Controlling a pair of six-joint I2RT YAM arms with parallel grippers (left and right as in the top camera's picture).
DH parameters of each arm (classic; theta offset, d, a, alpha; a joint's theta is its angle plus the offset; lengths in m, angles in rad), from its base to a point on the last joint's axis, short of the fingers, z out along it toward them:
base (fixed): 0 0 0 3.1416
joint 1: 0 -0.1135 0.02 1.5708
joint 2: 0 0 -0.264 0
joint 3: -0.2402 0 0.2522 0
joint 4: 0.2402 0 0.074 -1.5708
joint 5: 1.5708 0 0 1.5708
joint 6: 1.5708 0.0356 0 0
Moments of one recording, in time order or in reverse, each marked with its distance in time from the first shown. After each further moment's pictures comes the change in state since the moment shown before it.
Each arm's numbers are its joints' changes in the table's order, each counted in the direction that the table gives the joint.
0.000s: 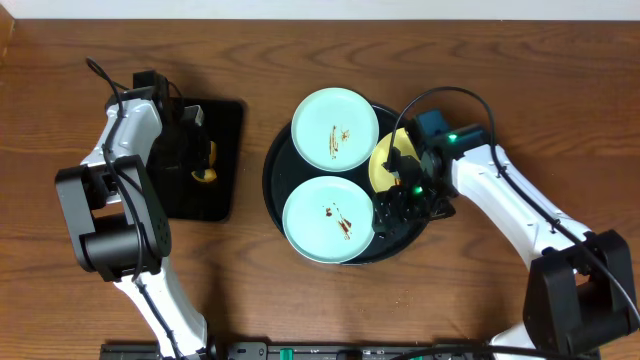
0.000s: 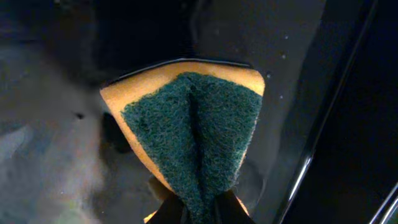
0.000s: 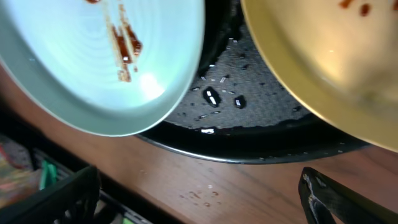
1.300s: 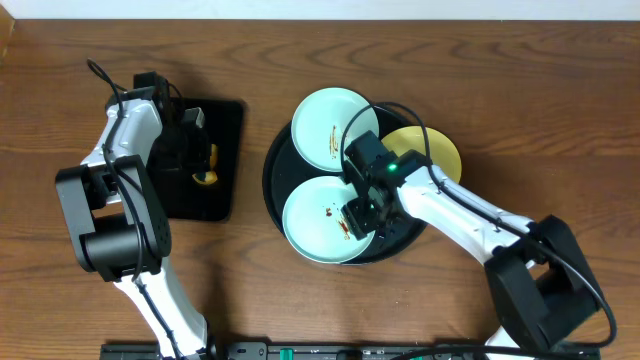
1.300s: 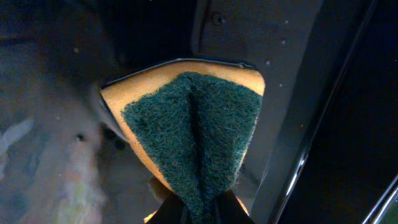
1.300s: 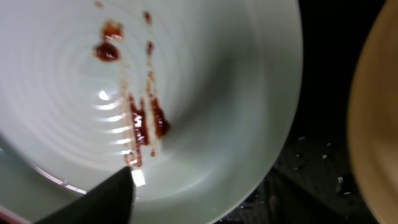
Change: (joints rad) left arm 0.000 0.000 0.002 0.023 0.006 0.000; right arm -0.241 0.094 0.053 -0.294 0.175 0.115
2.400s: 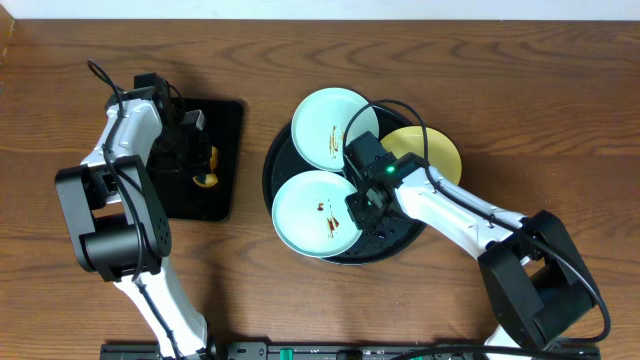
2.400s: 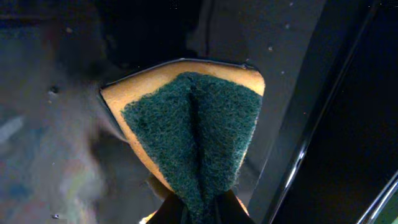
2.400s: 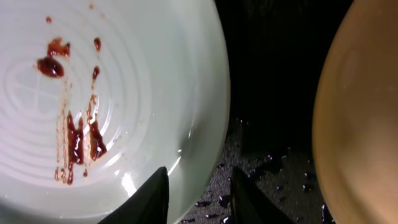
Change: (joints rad) left arm 0.000 0.000 0.000 0.024 0.000 -0.006; right arm 0.000 0.016 0.019 -0.108 0.066 0.074
